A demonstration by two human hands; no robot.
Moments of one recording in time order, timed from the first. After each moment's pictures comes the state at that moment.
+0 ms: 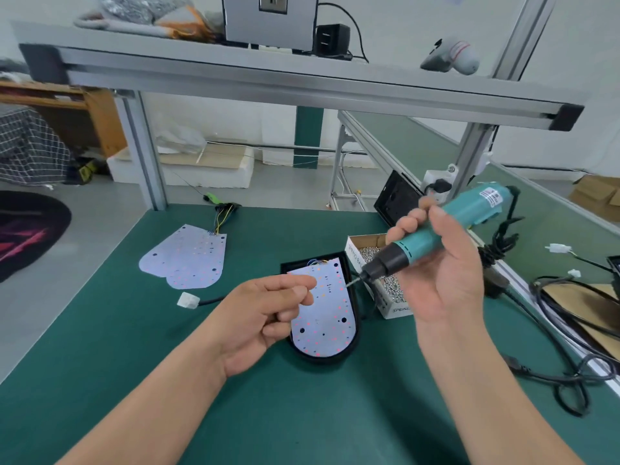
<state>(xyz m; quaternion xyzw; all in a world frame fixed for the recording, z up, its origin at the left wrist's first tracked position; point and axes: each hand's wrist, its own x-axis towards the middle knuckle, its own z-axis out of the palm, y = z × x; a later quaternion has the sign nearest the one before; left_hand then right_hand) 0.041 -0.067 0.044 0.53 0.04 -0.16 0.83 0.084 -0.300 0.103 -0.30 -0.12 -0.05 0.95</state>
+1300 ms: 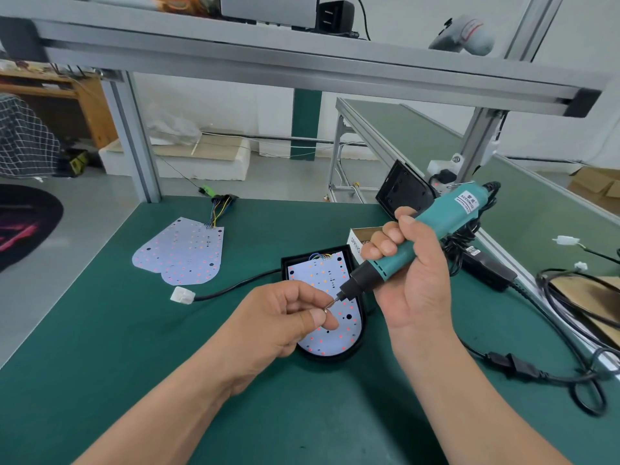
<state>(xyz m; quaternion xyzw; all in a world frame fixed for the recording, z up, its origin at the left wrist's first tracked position) 0.029 -0.074 0.032 0.67 -0.06 -0.14 0.73 0.091 -0.266 0.074 -0.32 -0.10 -0.05 0.94</state>
